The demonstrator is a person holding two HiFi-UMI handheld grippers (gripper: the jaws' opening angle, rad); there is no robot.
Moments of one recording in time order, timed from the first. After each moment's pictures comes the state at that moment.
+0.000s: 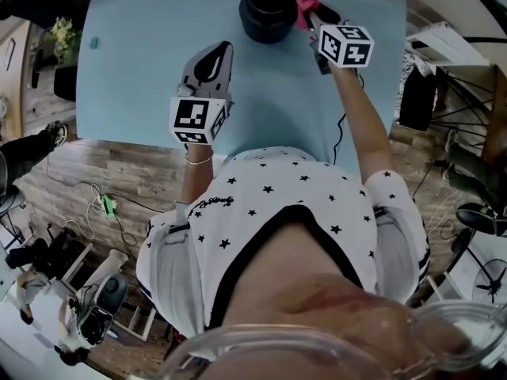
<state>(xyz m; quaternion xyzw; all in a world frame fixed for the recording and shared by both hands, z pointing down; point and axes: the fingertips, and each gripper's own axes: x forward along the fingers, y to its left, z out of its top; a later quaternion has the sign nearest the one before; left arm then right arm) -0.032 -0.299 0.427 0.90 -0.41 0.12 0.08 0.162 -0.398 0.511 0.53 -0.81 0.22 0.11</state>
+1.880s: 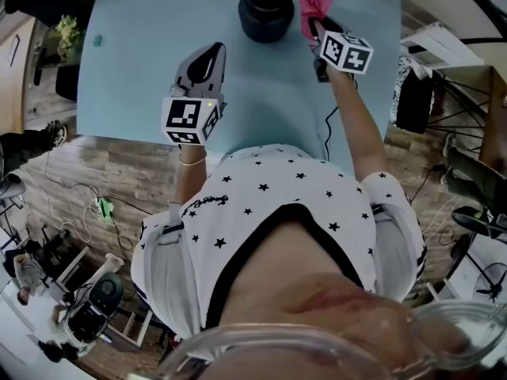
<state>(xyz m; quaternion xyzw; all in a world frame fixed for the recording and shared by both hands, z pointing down) -0.045 -0.284 0.410 0.90 -0.42 0.12 0.07 0.190 -0.371 0.532 0.58 -0.76 0.28 0.08</state>
